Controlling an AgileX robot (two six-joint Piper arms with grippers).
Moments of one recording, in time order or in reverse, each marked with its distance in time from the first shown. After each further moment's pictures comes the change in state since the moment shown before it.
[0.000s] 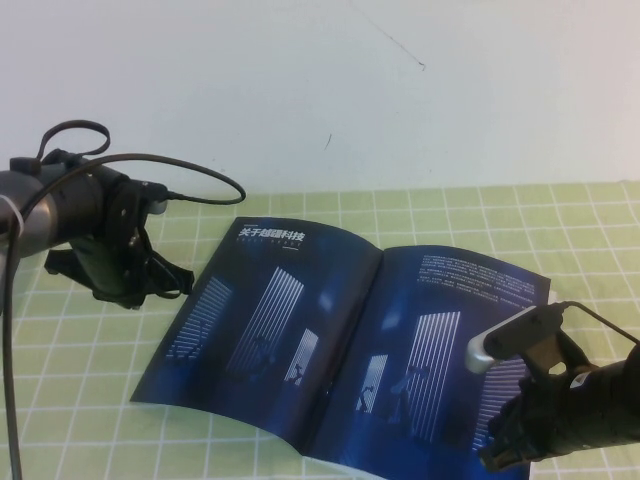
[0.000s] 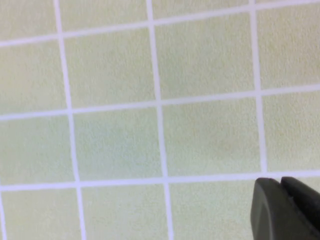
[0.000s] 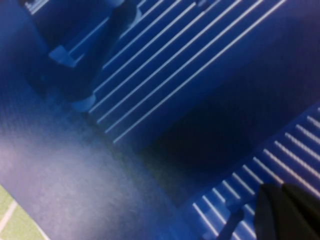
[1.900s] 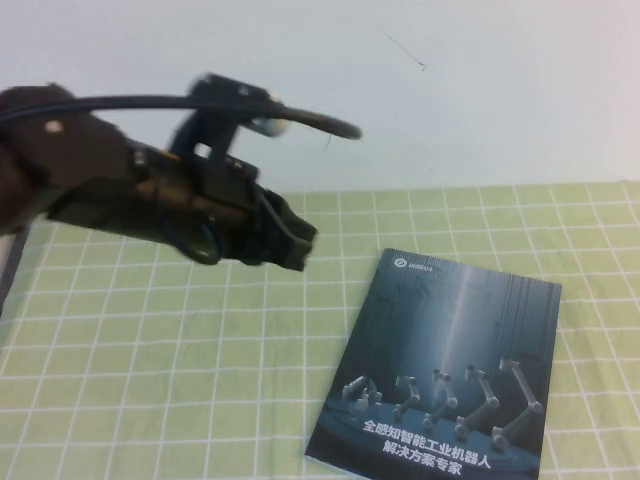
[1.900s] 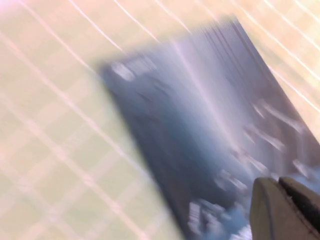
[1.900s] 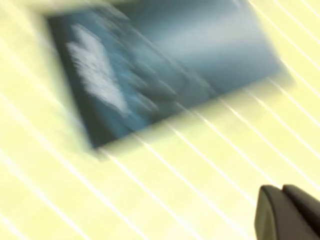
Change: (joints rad) right arm 0.002 -0.997 -0.171 -0.712 0.848 0.389; left arm -0.160 -0.475 0.135 -1.033 0.041 1.052
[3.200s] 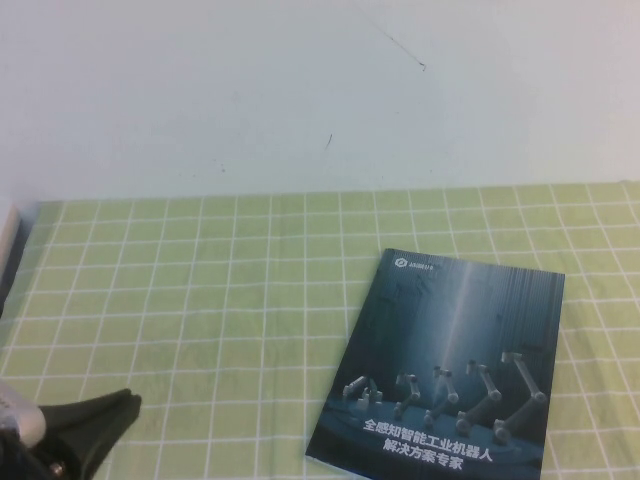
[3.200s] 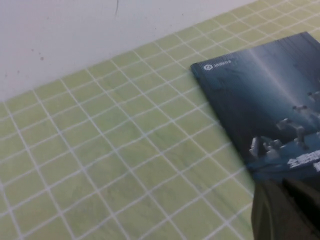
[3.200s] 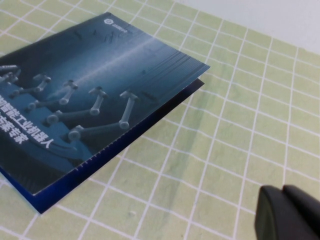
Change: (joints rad) right arm 0.000 -0.496 0.441 -0.303 -0.238 0.475; left arm 0.000 -0.924 0.881 0.001 -0.461 0.070
